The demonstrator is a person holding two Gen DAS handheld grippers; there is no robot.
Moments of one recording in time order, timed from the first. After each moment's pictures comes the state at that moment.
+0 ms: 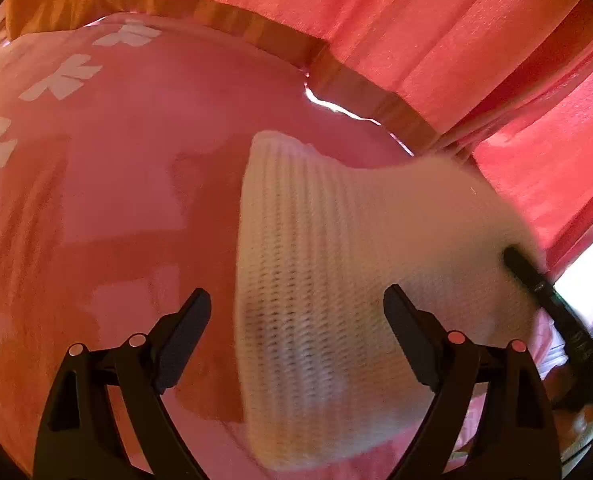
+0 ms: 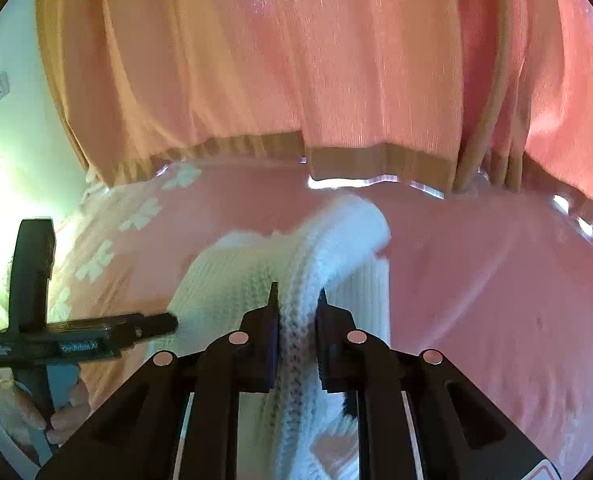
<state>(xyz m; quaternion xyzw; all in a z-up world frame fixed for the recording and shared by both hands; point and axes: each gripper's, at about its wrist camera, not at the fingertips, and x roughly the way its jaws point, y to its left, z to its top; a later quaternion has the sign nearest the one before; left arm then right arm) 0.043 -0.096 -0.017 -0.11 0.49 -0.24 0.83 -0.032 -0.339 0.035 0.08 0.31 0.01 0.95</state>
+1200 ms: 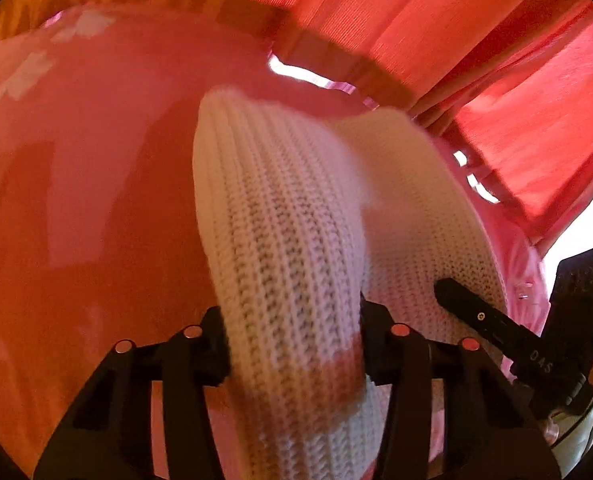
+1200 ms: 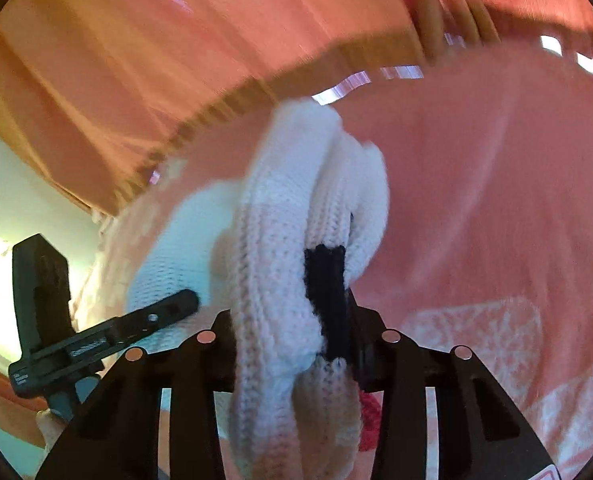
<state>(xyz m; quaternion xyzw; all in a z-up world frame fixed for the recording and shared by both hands) 0.038 -0.124 -0.010 -0.09 0.50 -0.29 0.81 -0.060 -0.361 -0.017 0.28 0.34 0.04 0.90</state>
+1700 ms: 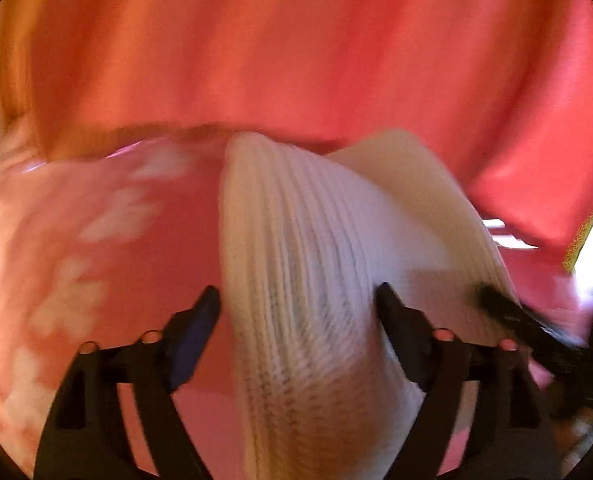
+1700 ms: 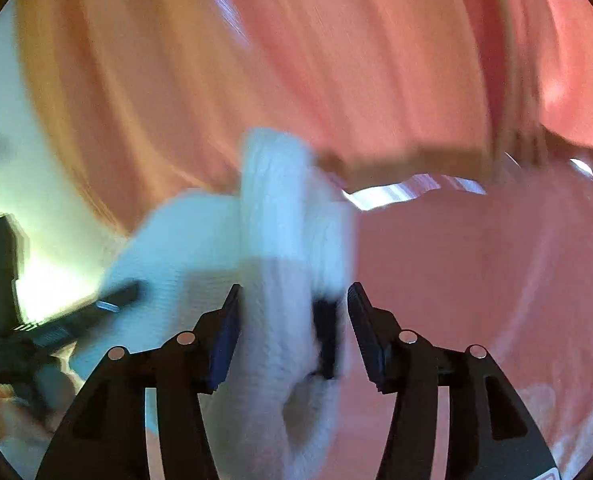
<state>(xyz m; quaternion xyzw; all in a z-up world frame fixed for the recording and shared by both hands) 0.067 -0.035 0.055 -0.02 0.38 -0.17 0.91 -0.013 -0.281 0.036 0.18 0.29 -0.03 0.94</state>
